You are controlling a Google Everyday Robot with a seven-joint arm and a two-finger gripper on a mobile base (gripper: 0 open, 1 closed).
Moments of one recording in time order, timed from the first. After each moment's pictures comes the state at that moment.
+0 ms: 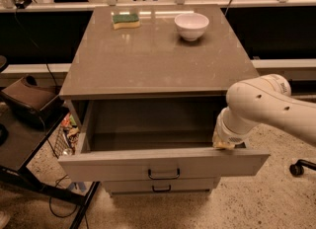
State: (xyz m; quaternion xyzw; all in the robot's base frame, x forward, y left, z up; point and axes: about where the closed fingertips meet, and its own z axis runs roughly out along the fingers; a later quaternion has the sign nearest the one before) arm 0.511 -0.202 0.649 -0.67 0.74 -0.03 0.10
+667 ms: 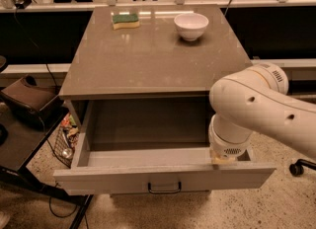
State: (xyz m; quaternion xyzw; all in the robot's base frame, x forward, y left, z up) arm 0.425 -0.166 0.712 -0.69 0.72 -0.04 0.03
